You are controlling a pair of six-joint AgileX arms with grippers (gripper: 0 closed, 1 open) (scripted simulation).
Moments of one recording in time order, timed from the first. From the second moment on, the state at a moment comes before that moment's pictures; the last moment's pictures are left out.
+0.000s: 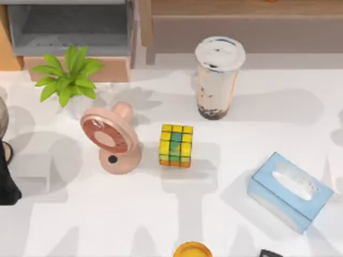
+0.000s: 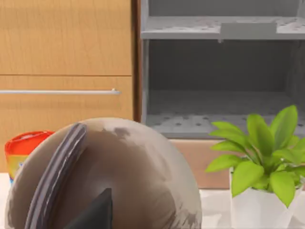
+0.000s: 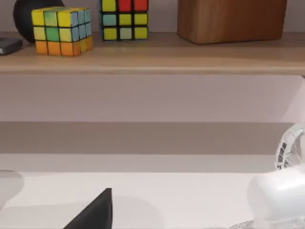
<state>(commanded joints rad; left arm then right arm) 0.00 0.00 0.00 0.00 0.00 0.00 0.00 0.00 0.00 0.00 0.00 0.00</state>
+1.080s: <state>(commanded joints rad) 0.00 0.00 0.00 0.00 0.00 0.00 0.55 1.24 0.46 0.58 0.50 0.16</state>
